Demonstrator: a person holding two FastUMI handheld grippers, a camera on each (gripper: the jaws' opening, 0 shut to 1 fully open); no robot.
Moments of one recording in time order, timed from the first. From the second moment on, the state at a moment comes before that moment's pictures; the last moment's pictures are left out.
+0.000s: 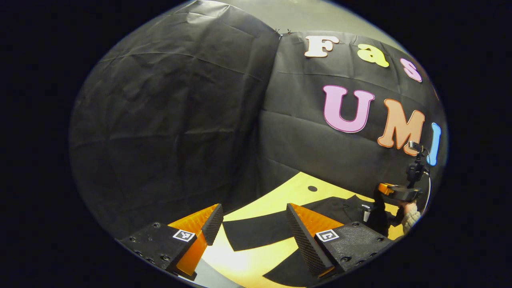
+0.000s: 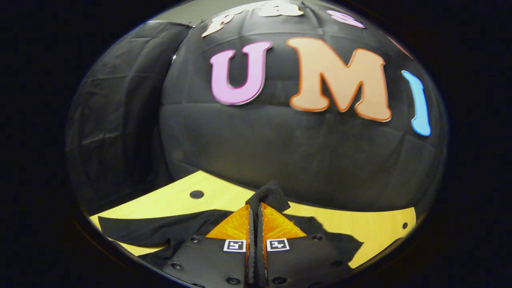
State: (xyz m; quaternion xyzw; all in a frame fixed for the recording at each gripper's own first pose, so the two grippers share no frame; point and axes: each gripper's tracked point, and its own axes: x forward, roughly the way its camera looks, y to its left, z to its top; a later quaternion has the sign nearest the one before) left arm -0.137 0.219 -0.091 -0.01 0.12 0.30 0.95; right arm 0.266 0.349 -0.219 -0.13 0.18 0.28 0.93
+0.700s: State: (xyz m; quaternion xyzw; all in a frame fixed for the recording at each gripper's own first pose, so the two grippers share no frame) left arm -0.142 0.227 -0.109 0.00 0.14 0.32 0.94; right arm 0.260 0.393 -0.275 -0.11 0.23 0.30 0.92
